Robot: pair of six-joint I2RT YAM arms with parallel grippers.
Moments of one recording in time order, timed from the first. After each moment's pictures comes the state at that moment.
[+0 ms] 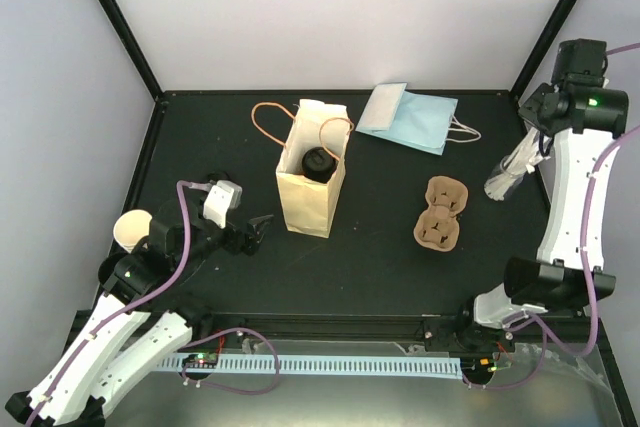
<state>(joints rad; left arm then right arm) -0.55 0.51 0.74 -0.64 0.12 -0.19 -0.19 1.53 1.99 -1.34 0.25 0.50</state>
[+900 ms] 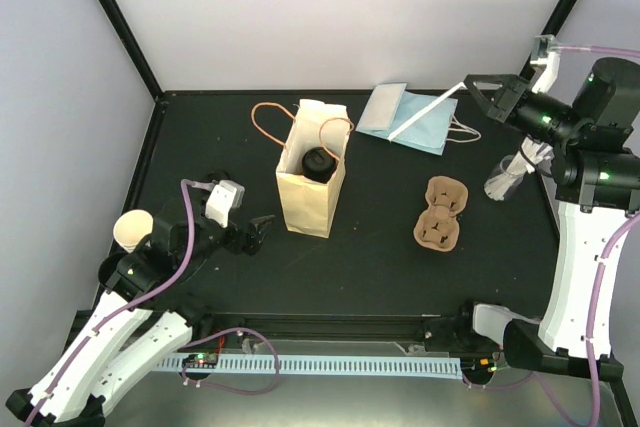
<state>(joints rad) -0.55 0.53 0.74 -0.64 0.12 -0.19 -0.13 1.18 1.80 -0.87 -0.82 0.53</state>
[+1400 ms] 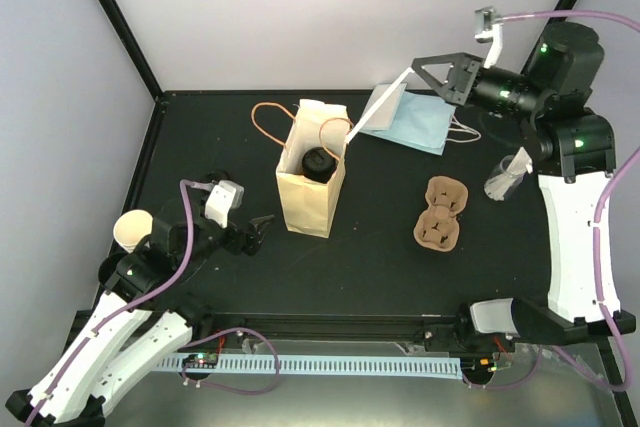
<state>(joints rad) -0.55 0.52 0.74 -0.64 0.12 -0.19 0.15 1.33 1.99 -0.78 -0.83 0.58</state>
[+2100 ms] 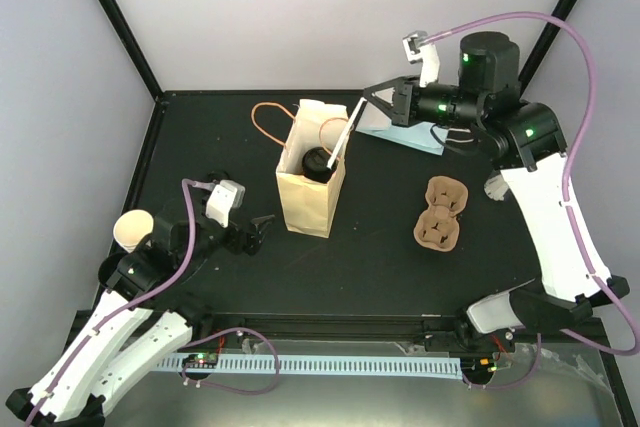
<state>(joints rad) -0.55 0.53 0.74 -0.64 0.12 -0.19 0.47 1.42 2.01 -0.92 -0.56 0.40</state>
